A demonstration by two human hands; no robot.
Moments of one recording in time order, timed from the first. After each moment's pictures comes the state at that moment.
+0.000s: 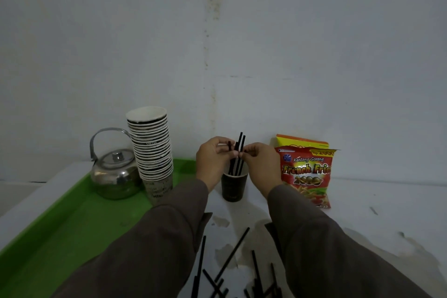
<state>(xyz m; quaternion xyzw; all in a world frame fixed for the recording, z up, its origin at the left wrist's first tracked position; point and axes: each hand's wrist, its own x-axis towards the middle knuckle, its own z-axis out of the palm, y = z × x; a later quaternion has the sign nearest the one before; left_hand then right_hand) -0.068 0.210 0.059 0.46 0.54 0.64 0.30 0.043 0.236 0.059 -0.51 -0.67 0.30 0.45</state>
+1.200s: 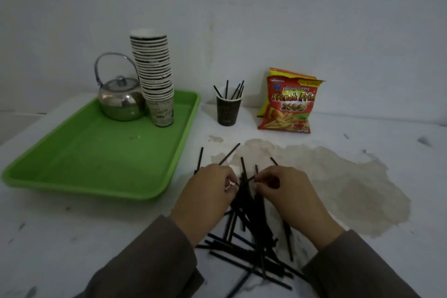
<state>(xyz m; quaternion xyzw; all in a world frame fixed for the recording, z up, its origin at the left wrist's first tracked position) -0.003 -0.007 0.002 0.65 0.69 0.29 0.15 0.151 0.034 0.018 -0.52 -0.79 0.23 0.24</state>
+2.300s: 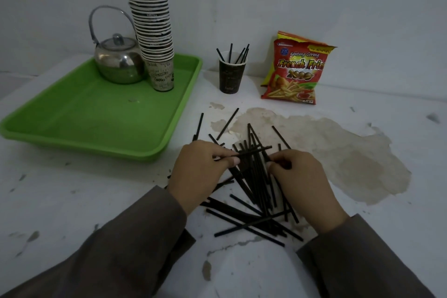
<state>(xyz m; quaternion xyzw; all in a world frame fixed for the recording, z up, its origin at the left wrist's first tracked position) 0.002 -0.033 -0.004 0.56 0.67 0.42 0.23 0.168 0.011 0.002 -0.56 -0.73 0.28 0.27</state>
